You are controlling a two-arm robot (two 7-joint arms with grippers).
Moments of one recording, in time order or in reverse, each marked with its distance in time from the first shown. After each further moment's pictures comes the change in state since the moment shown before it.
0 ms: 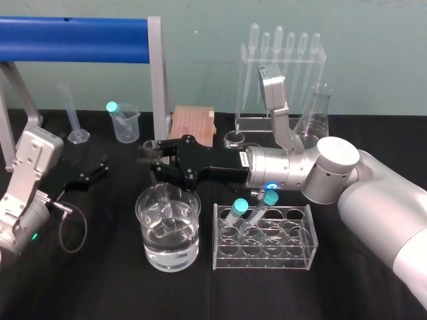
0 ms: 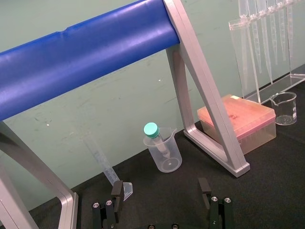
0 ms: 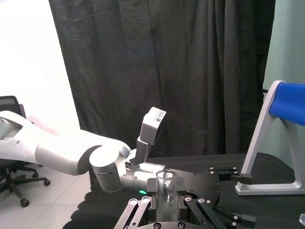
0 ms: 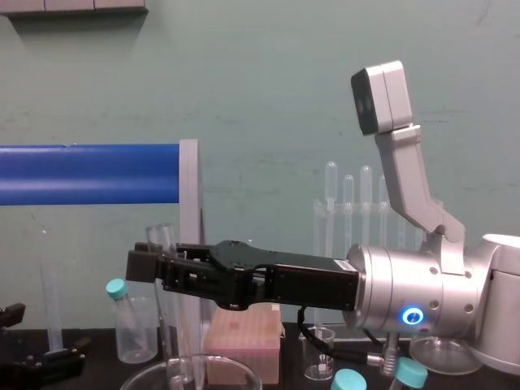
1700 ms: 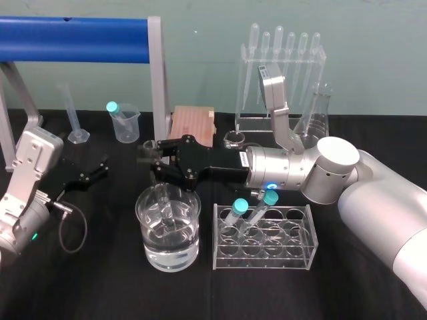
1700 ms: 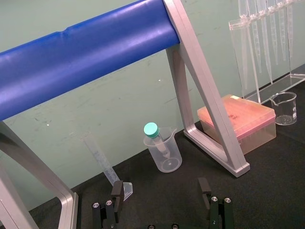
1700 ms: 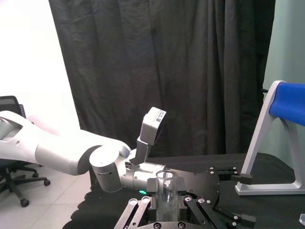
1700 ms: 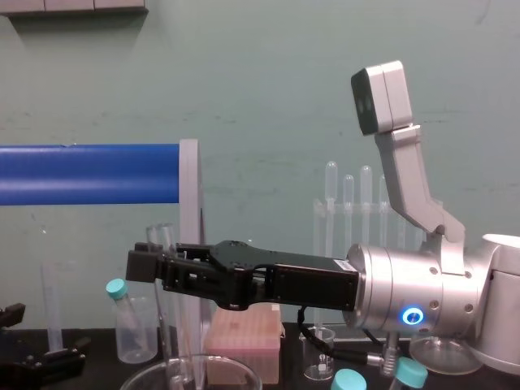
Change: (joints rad) left arm 0.000 0.000 0.000 0.000 0.000 0.000 0.000; right arm 0.000 0.000 0.000 0.000 0.000 0.000 0.000
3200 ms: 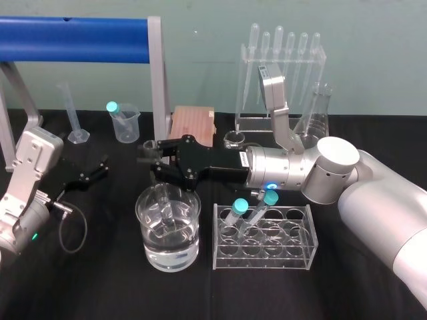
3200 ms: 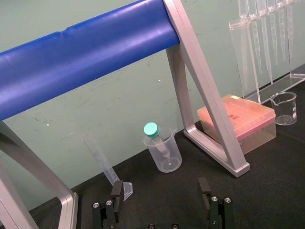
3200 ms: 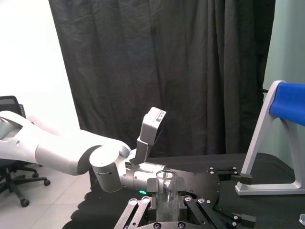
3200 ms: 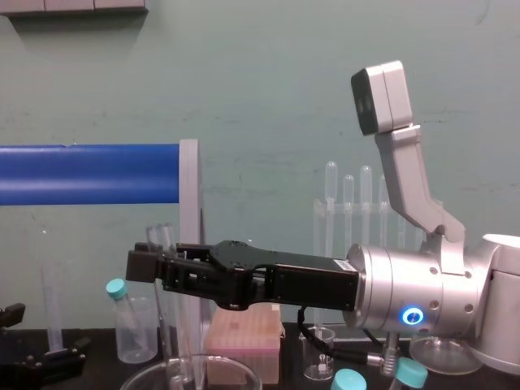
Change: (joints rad) left arm 0.000 0.000 0.000 0.000 0.000 0.000 0.000; right arm 0.000 0.000 0.000 0.000 0.000 0.000 0.000
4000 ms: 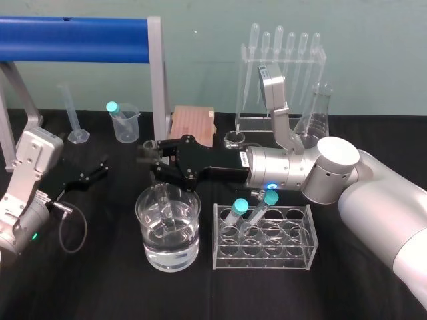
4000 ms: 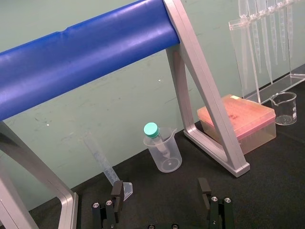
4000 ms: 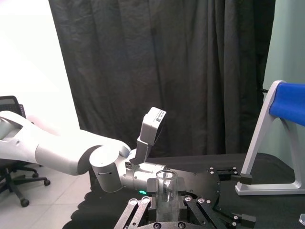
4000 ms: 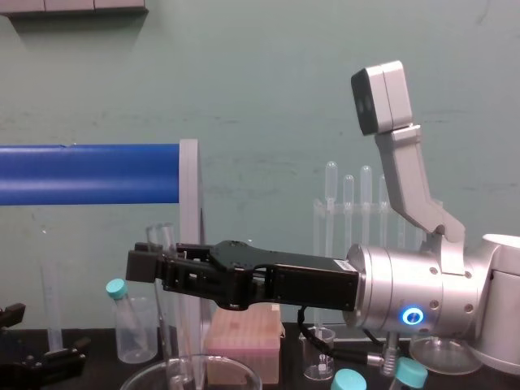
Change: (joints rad) left arm 0.000 0.000 0.000 0.000 0.000 0.000 0.000; right arm 0.000 0.000 0.000 0.000 0.000 0.000 0.000
